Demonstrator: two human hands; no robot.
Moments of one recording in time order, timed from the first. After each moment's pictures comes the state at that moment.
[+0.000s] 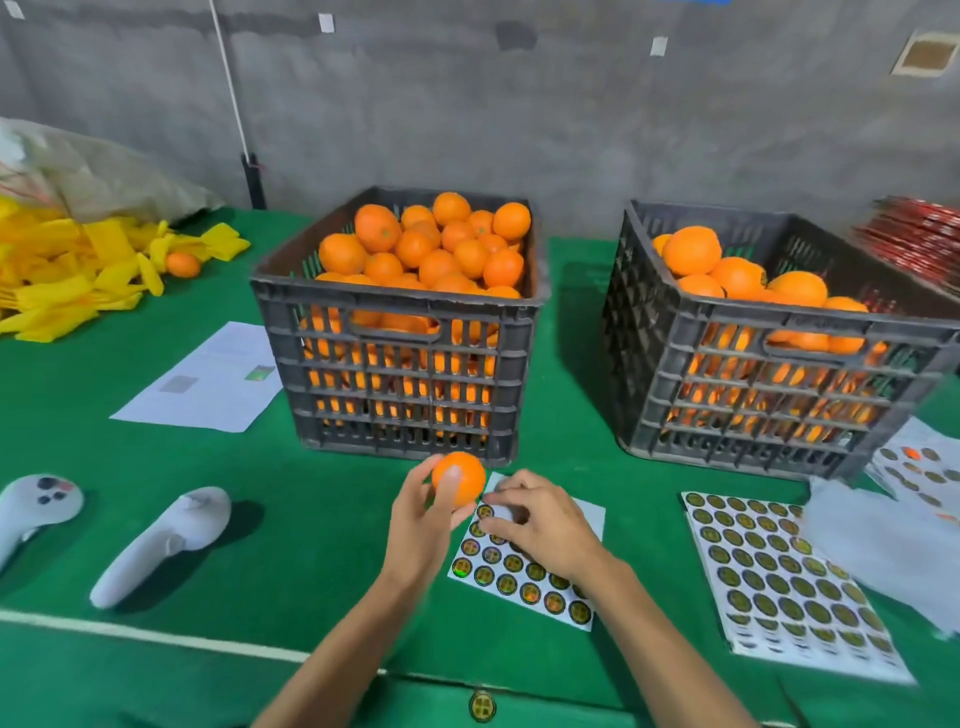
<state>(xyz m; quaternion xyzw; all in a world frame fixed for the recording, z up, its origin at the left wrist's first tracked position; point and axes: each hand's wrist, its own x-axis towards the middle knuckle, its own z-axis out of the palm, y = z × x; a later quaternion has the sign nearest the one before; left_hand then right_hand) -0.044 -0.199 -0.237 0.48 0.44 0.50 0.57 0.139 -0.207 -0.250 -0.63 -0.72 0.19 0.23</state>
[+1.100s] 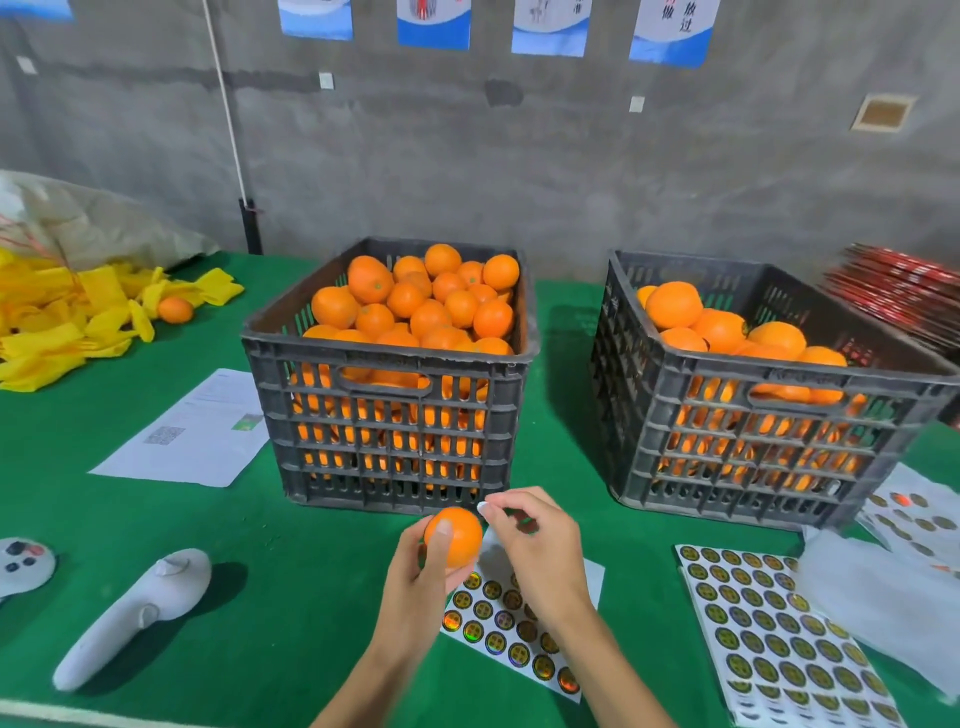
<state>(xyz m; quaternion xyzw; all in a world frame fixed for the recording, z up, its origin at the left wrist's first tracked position) -0.038 -0.199 -0.236 0.48 0.46 0.48 0.57 0.112 -0.208 -0.212 -0.60 -0.54 0.22 0.55</state>
